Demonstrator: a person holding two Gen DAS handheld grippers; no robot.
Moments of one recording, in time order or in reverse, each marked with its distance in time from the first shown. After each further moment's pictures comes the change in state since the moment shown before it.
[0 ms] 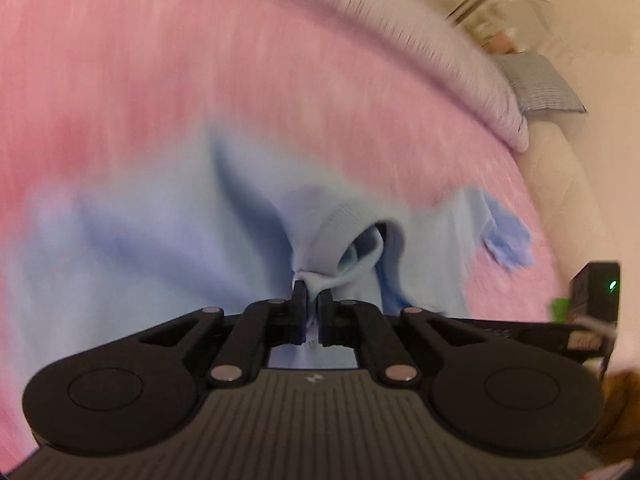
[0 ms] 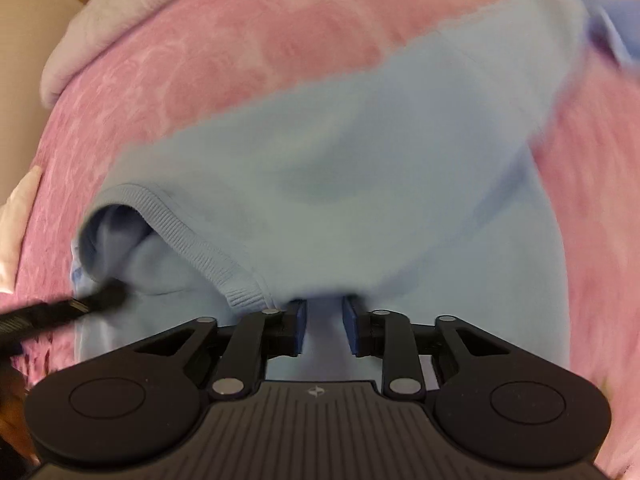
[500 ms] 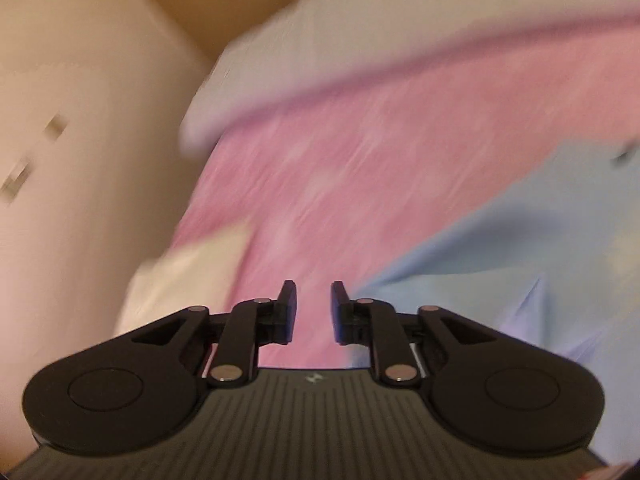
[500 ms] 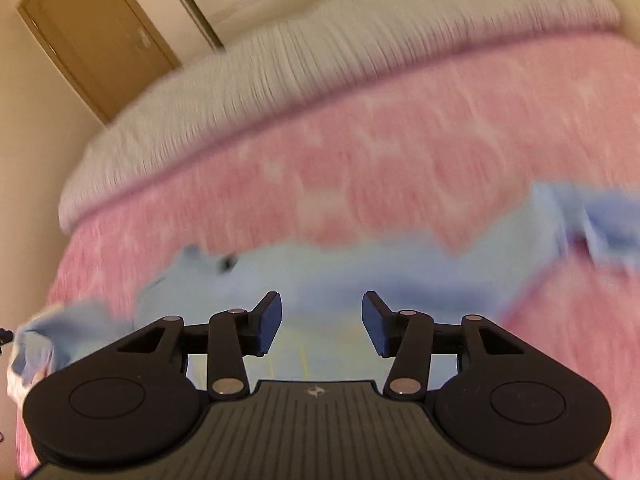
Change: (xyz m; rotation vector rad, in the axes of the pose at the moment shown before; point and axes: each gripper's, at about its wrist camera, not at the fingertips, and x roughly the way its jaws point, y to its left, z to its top) left arm -0.109 0.112 0.105 0.383 0.033 1.002; right arm -0.061 -0.004 0.056 0.061 -0.246 0.008
